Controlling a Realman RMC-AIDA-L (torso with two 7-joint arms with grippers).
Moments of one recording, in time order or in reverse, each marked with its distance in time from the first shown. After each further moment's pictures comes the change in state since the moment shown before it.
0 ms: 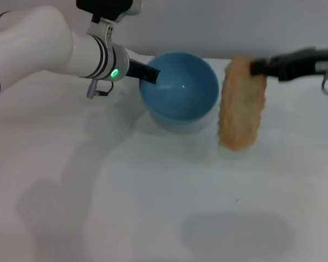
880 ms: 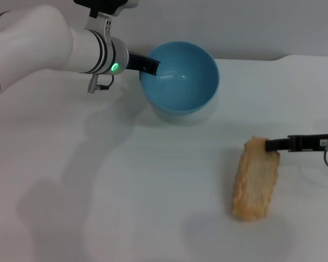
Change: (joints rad) left arm 0.000 -0.002 -0.011 0.000 0.000 -0.050 -0.010; right arm -0.007 0.000 0.152 0.468 -0.119 0.083 -0.035
